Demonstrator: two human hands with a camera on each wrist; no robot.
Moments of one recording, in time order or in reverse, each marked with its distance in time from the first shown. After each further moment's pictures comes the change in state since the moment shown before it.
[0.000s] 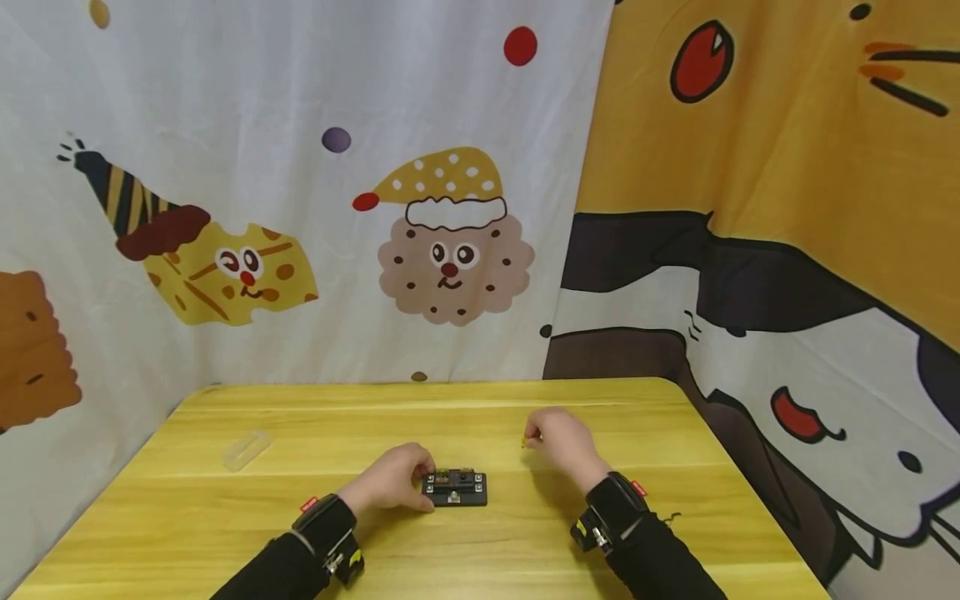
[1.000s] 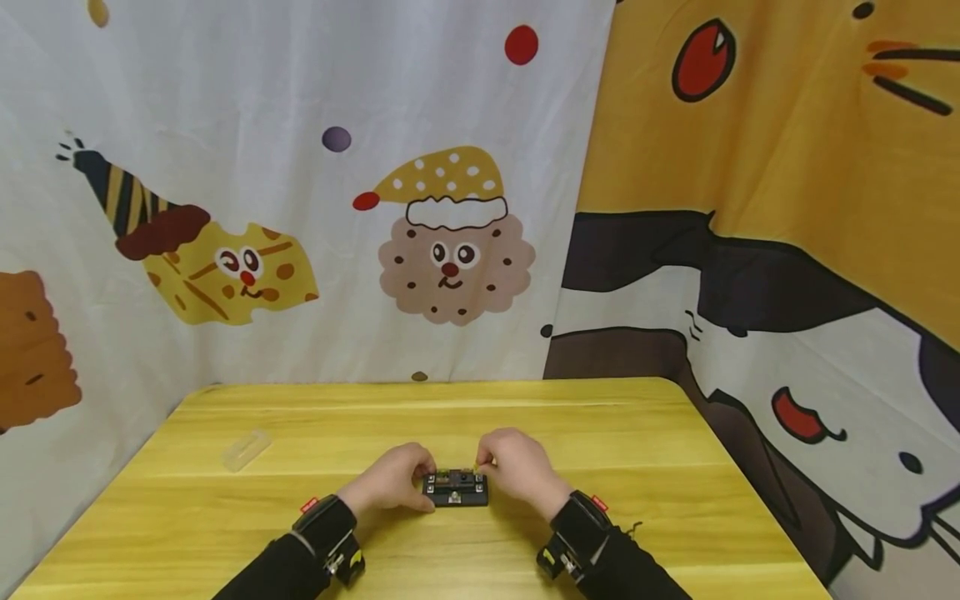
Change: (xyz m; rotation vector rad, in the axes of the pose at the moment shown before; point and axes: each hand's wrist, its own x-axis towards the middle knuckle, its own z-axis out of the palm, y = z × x) left_hand 0.000 0.001 -0.002 -0.014 -0.008 0.003; right_hand 0.000 -0.062 0.022 0.056 -0.035 -0.185
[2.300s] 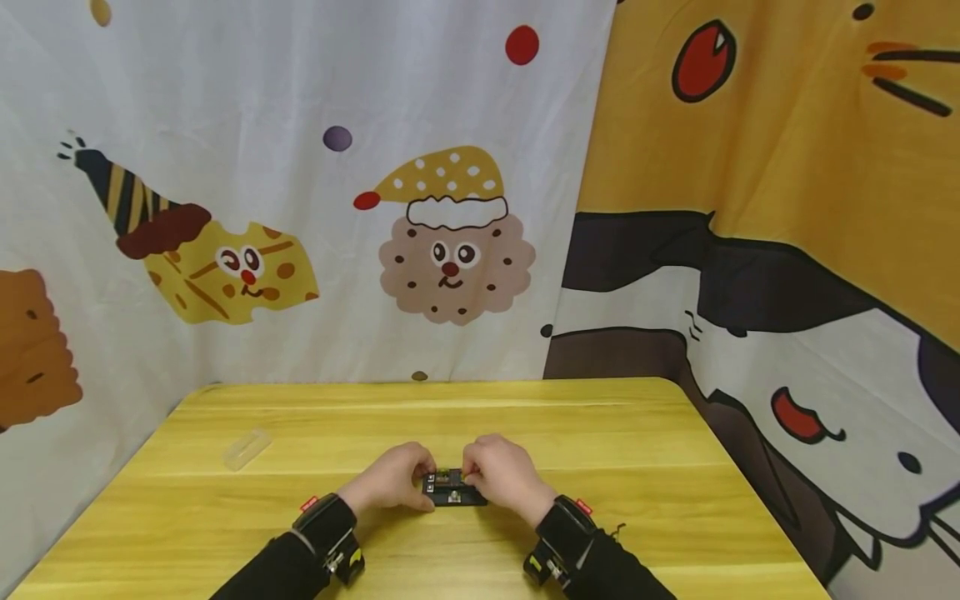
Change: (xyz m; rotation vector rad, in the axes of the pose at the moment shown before) left_hand 0.002 -0.001 0.001 0.004 0.015 0.004; right_hand 0.002 -0.011 0.015 0.002 -0.016 -0.086
